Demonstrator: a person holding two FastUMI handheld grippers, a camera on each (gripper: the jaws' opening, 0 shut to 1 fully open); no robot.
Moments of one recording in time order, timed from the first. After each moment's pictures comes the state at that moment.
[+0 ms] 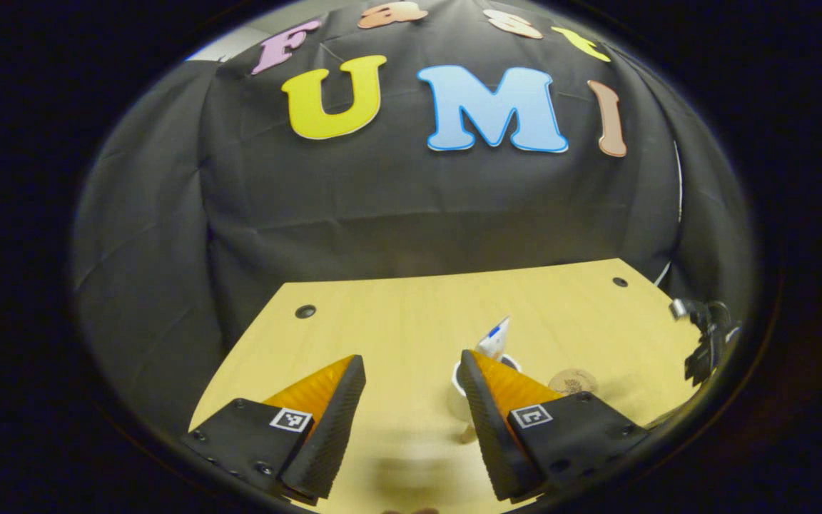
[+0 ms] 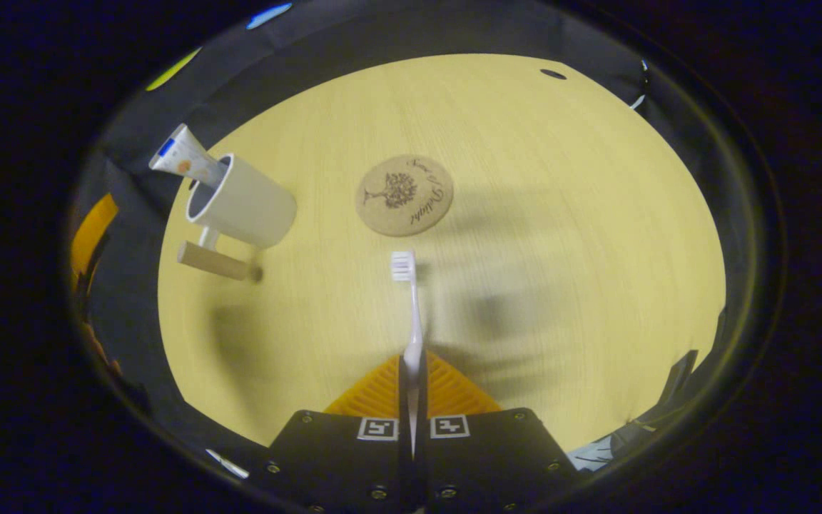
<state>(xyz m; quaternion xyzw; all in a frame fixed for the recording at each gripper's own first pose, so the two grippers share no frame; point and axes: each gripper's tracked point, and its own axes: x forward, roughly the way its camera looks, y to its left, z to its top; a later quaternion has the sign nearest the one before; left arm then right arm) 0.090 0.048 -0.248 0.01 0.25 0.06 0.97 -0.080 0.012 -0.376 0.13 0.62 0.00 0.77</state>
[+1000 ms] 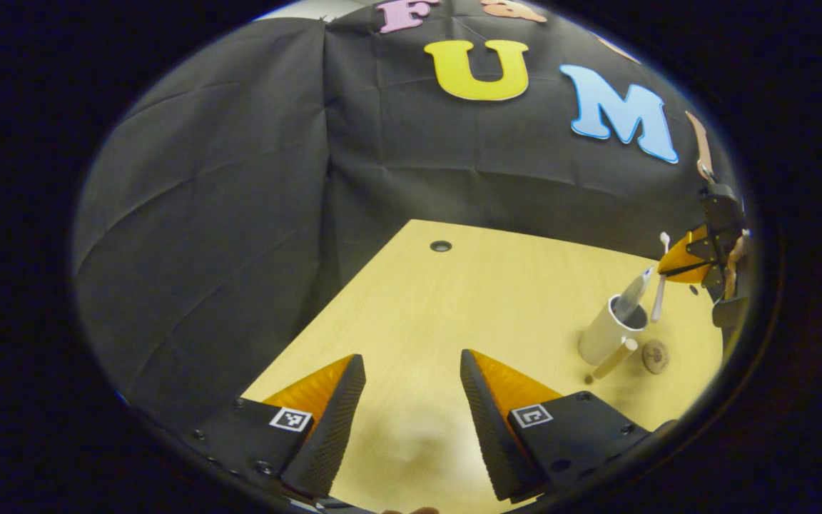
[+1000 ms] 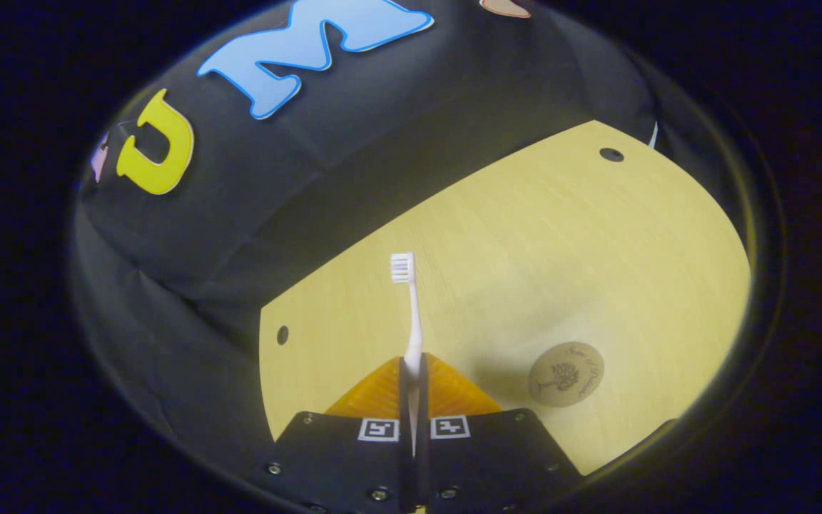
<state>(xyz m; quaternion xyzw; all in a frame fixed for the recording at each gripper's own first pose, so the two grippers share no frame) -0.055 0.227 -0.272 -0.05 0.29 0.23 0.93 0.150 0.095 -0.261 0.27 0.44 -0.01 0.86</state>
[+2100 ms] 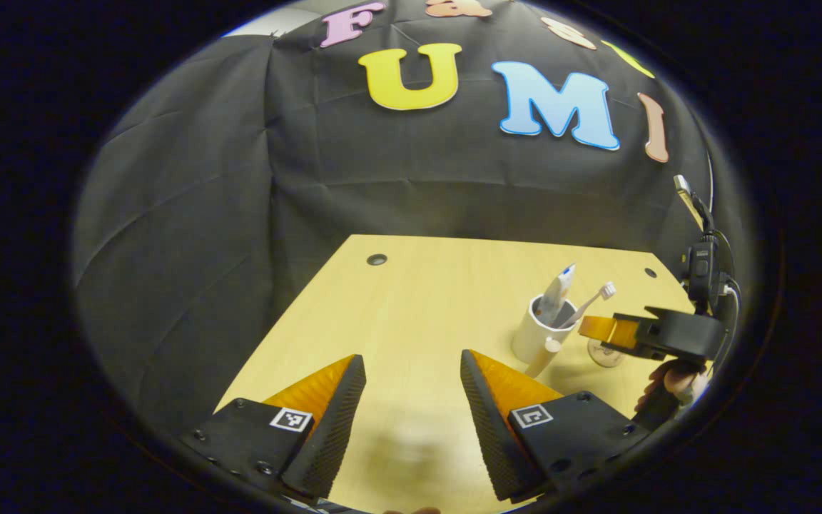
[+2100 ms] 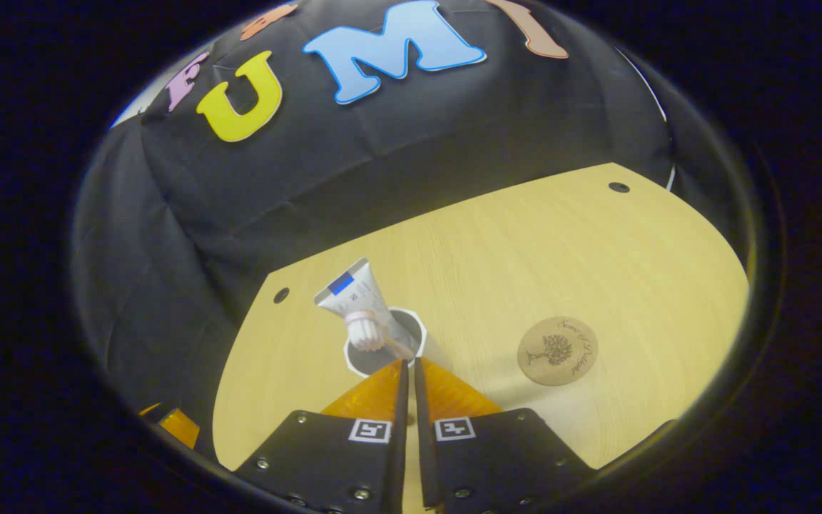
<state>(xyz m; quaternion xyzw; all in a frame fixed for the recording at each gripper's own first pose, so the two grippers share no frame) -0.014 0.115 -0.248 -0.02 0.30 0.12 0.95 0.043 0.117 -0.298 0.17 0.36 0.05 0.92</state>
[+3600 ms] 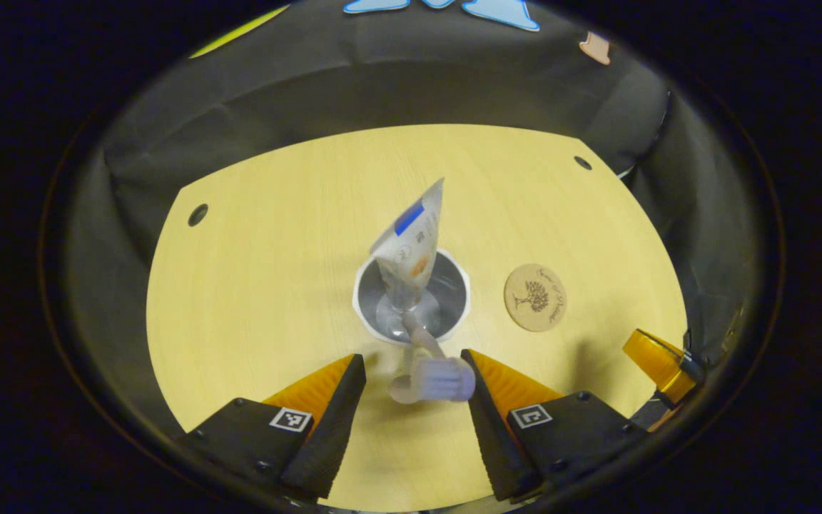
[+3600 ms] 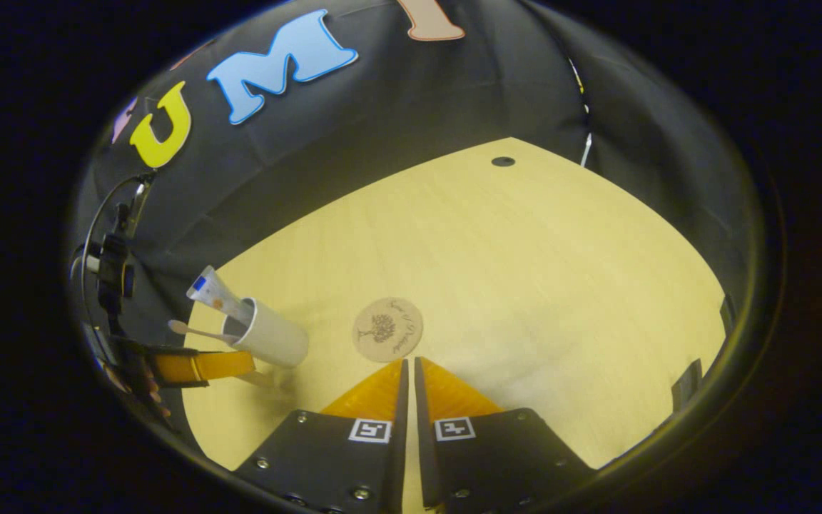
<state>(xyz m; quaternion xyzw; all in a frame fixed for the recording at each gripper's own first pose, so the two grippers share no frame) 0.093 -0.028 -0.371 0.01 0.56 -0.08 0.83 -0.024 -0.061 -0.321 0.19 0.42 -0.08 0.89</state>
